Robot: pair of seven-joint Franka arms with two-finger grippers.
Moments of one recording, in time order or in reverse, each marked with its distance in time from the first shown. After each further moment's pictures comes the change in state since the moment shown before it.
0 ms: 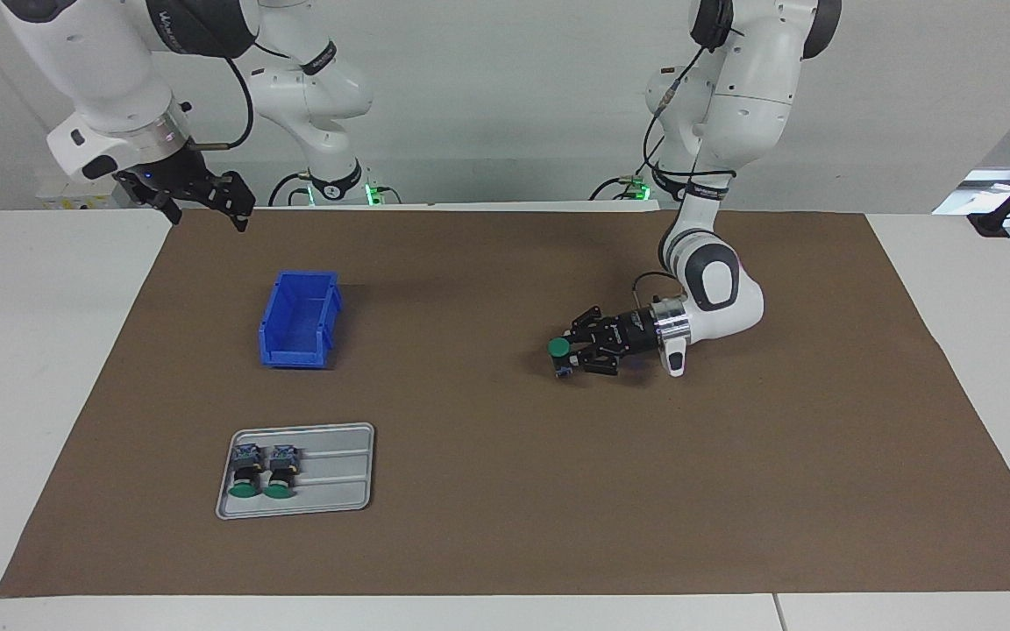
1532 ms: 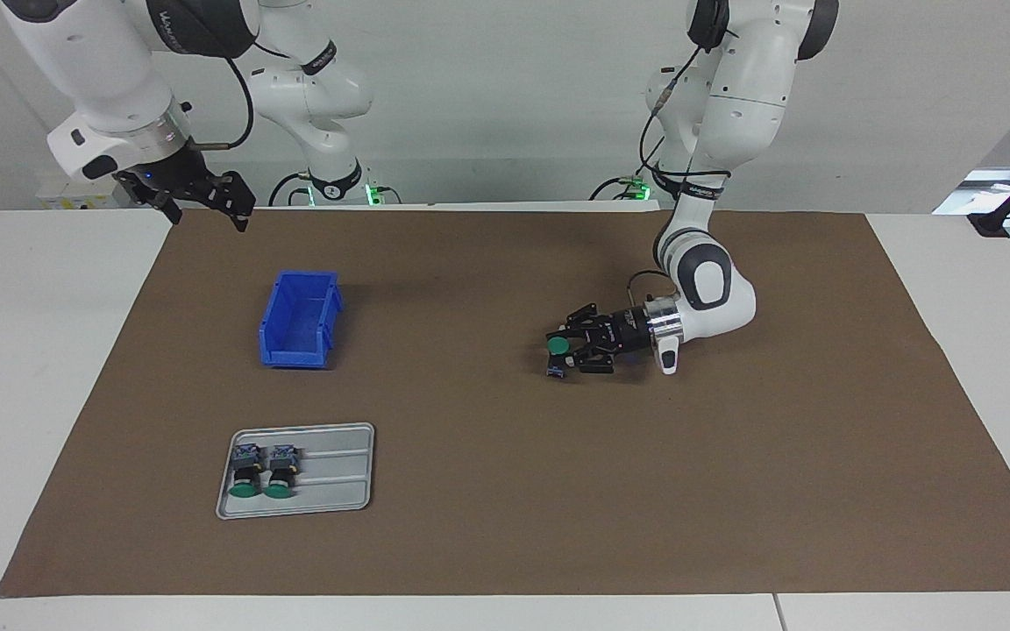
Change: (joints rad) left arm -0.018 0.004 0.001 -0.012 -0.006 0.013 0.005; right arm 0.000 0.000 0.000 0.000 0.000 0.000 0.000
